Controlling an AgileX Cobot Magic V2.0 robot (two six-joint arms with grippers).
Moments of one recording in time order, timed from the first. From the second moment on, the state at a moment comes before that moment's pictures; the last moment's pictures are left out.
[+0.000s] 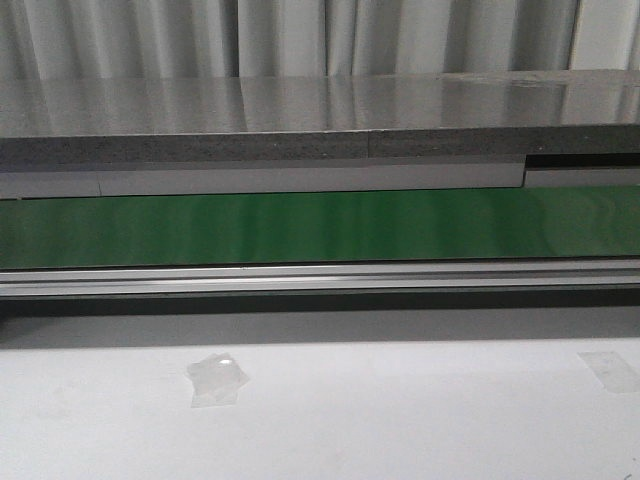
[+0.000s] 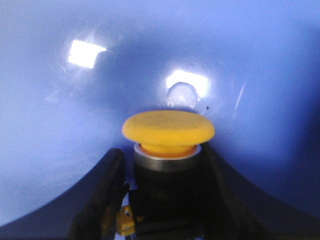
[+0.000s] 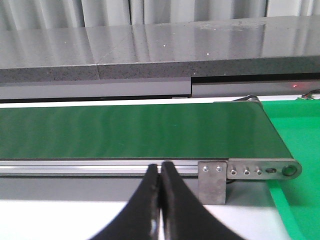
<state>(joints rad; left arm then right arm) 0.35 2.07 -1.41 -0.10 0.79 0.11 0.06 -0.01 0.03 0.02 0.11 0.05</state>
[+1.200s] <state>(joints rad) 0.20 1.78 -1.40 -0.16 0.91 0.36 0.06 -0.01 0.03 0.02 0.11 0.05</state>
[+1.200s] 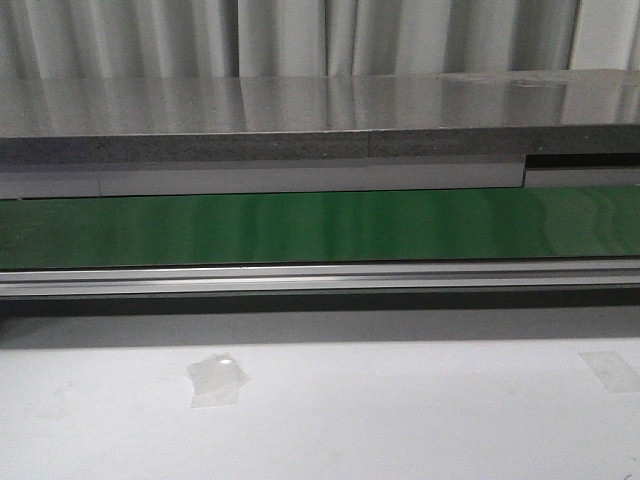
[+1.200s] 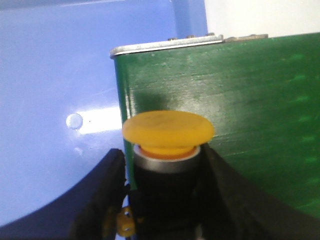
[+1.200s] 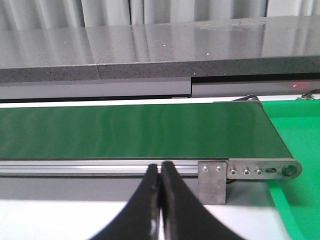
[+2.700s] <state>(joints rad) 0.20 1.76 -1.34 -0.40 0.83 0.52 0.06 -0.01 0.03 0.02 0.11 0.05</state>
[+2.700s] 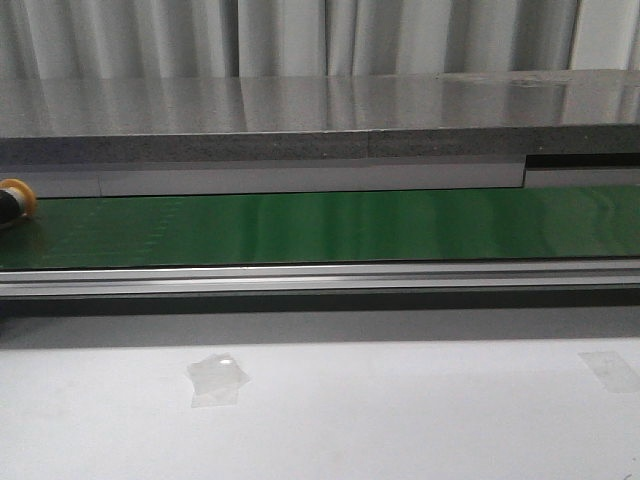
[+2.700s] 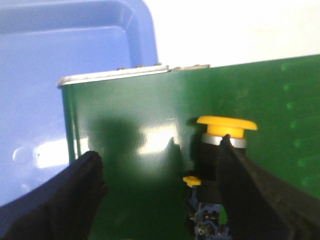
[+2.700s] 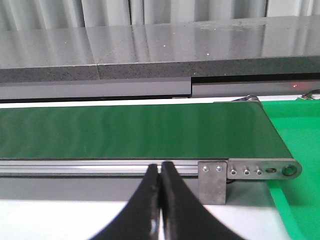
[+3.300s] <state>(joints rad) 0.19 1.34 -1.24 -0.45 0.70 0.56 0.06 -0.01 0.03 0.02 0.11 0.05</state>
